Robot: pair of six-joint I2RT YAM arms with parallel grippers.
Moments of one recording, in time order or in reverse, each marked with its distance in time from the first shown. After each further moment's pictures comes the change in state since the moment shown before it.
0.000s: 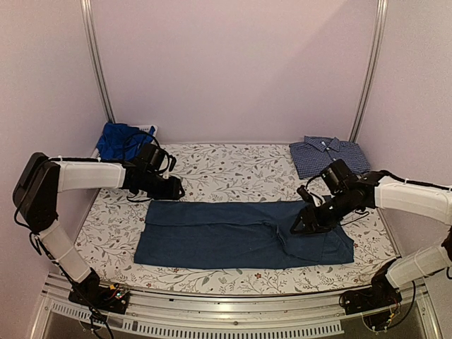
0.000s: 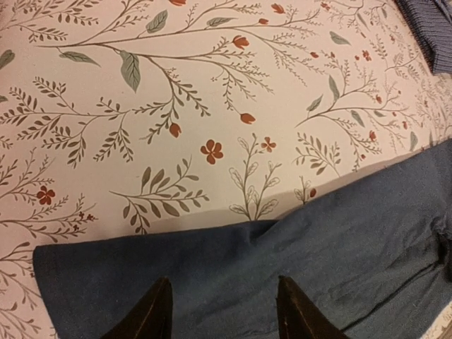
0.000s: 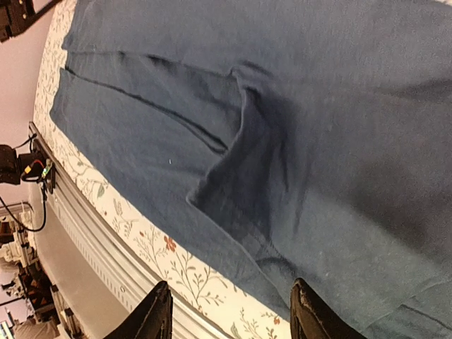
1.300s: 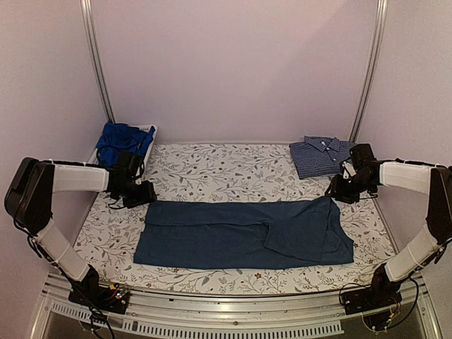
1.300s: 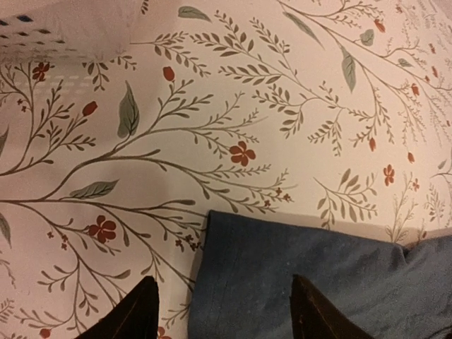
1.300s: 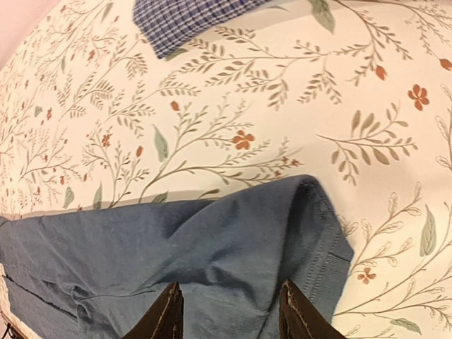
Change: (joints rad) left arm 0.218 -0.050 -0.133 -0.014 -0.098 -0.121; right arm -0.434 0.198 0.122 0.185 0.270 0.007
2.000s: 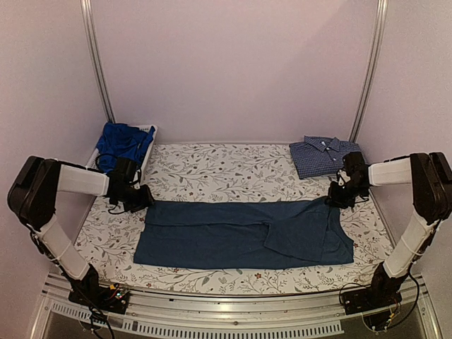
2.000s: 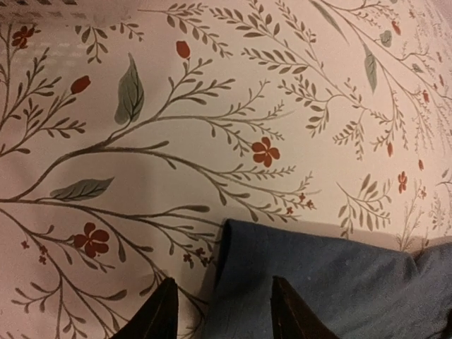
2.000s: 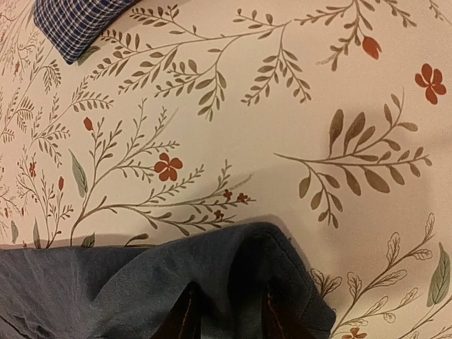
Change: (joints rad) left arm 0.059 0.036 -0.074 0.119 0.095 -0.037; right arm -0.037 0.197 -0.001 0.110 0.064 0.029
